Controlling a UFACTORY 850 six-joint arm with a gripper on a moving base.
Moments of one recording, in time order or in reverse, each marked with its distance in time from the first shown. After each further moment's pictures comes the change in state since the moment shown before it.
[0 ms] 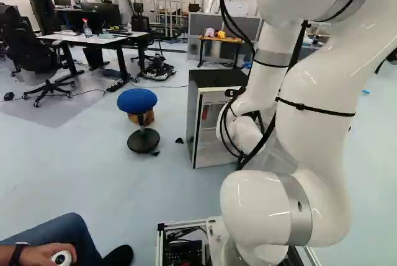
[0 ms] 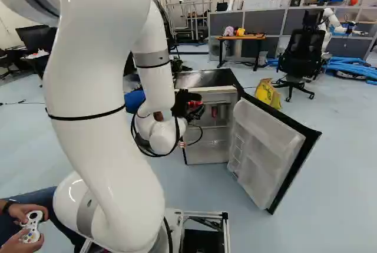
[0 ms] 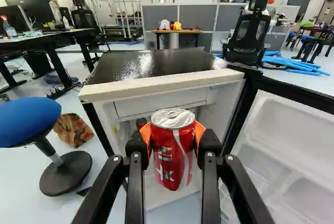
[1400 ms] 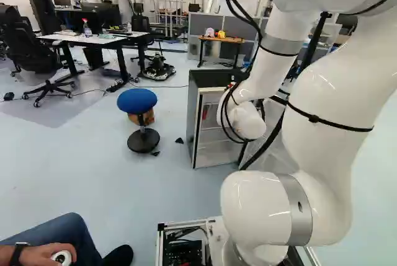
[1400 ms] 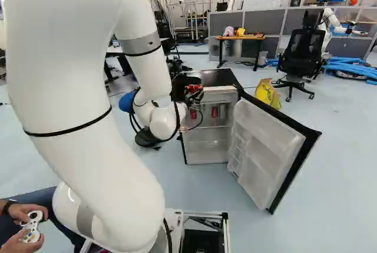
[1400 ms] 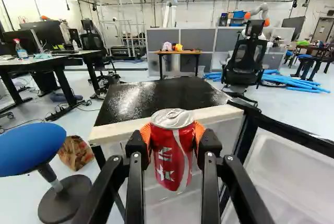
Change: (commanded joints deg) arm 0.8 7.0 -4.2 0.0 -4.0 0.0
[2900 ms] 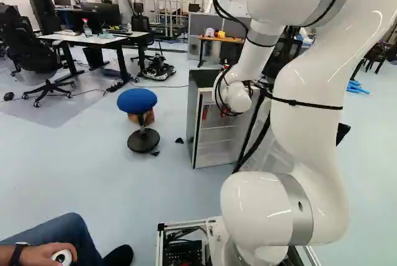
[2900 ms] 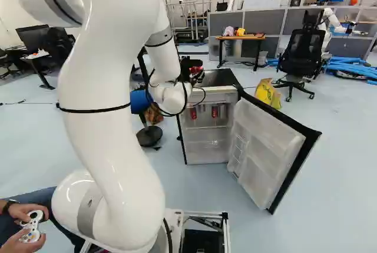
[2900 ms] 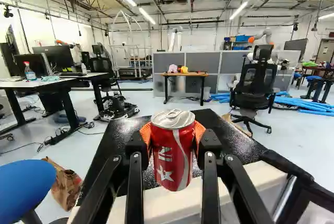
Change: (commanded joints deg) arm 2.1 -13.8 -21.7 0.0 -0.4 0.0
